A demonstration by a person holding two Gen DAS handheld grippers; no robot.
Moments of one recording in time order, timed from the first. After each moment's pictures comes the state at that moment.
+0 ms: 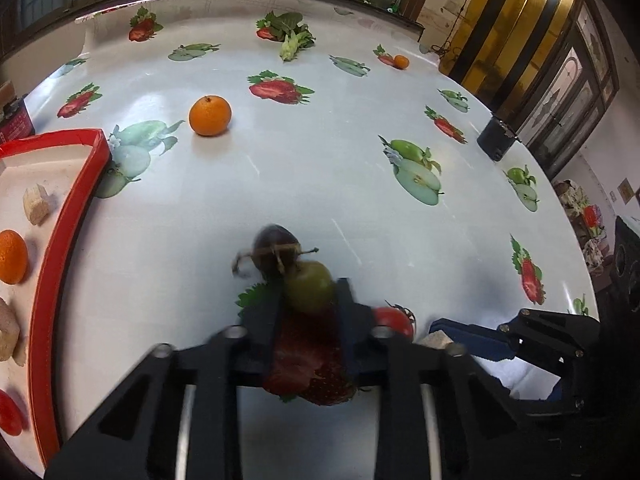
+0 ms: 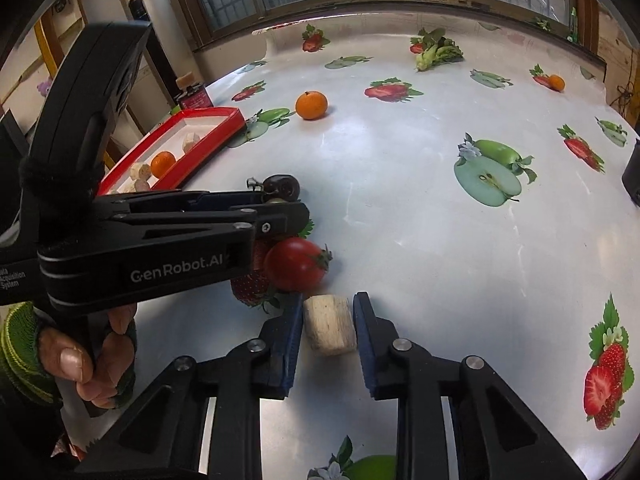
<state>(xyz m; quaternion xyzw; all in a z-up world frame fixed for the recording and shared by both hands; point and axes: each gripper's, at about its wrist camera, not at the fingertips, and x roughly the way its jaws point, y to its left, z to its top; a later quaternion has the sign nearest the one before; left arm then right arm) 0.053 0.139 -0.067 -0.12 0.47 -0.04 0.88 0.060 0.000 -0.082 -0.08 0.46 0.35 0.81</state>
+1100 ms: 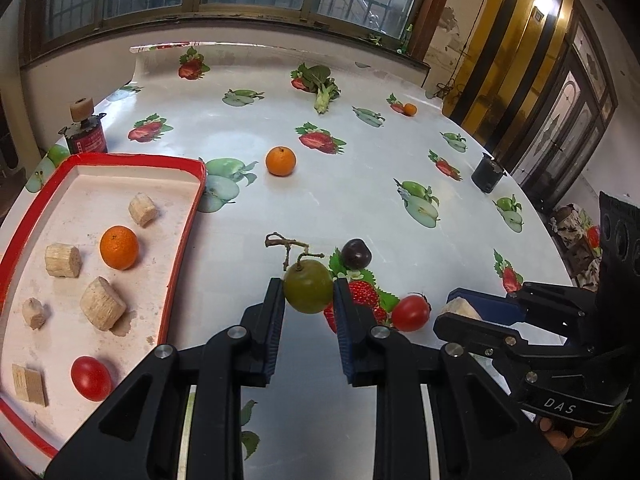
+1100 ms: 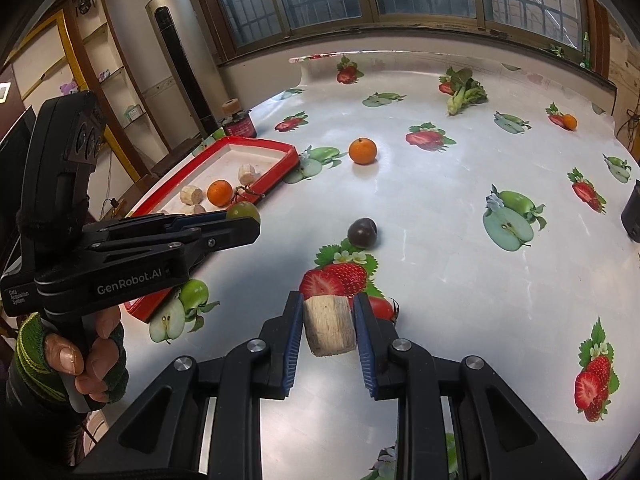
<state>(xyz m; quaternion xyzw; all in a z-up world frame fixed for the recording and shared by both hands) -0.013 0.188 -0.014 -0.12 0.41 -0.01 0.91 0.027 0.027 -0.027 -0.08 0.42 0.39 0.82</state>
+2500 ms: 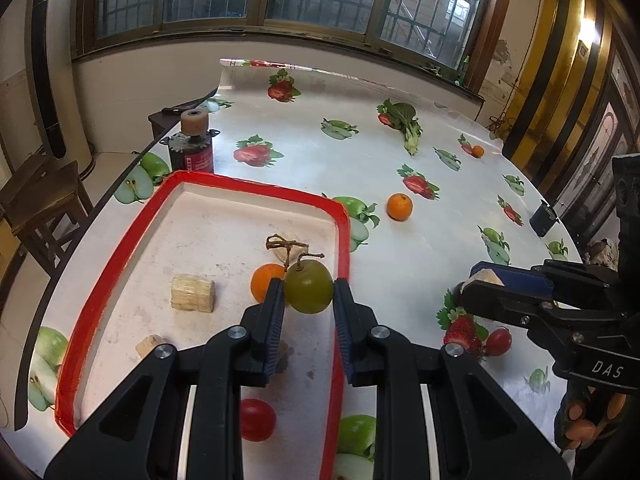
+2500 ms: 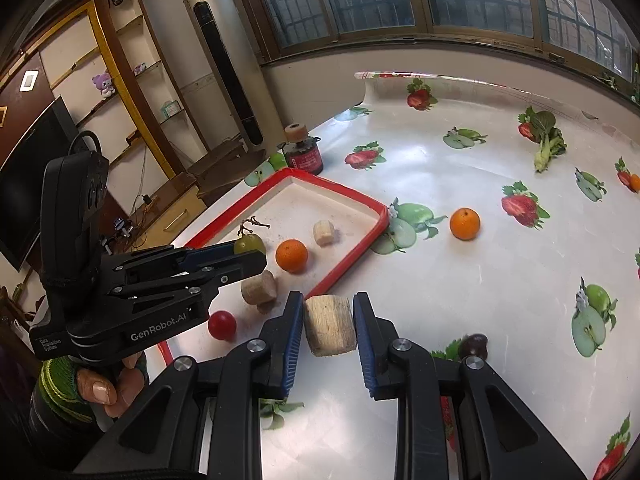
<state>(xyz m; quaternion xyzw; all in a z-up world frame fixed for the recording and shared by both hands) -0.027 0.295 0.001 -0.13 0.38 0.09 0.91 0.047 0.143 0.005 -0.08 0.40 0.46 0.79</state>
